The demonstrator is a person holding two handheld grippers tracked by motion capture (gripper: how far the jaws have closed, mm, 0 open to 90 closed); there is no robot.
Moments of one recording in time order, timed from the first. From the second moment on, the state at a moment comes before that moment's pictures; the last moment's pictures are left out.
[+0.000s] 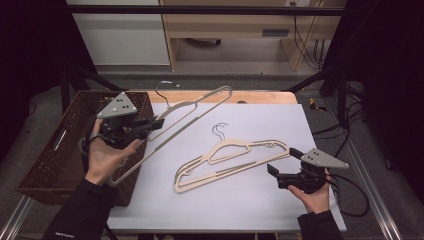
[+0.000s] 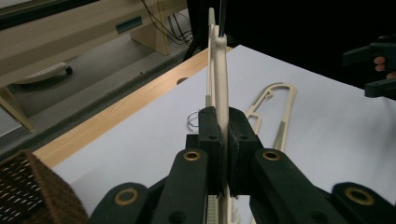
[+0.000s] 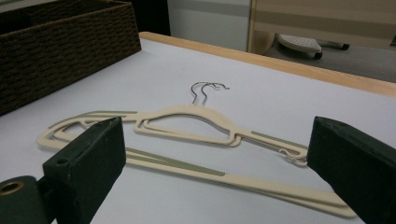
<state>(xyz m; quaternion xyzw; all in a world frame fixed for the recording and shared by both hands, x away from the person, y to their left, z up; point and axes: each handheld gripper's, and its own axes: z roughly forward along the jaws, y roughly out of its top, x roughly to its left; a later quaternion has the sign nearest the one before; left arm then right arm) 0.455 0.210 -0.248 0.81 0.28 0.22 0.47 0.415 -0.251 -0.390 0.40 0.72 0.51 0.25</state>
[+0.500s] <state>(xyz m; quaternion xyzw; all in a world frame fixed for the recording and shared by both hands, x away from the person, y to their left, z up) 0.477 0.289 -0.246 0.79 0.32 0.24 0.46 0.415 -0.253 -0.390 0.40 0.72 0.51 0.25</state>
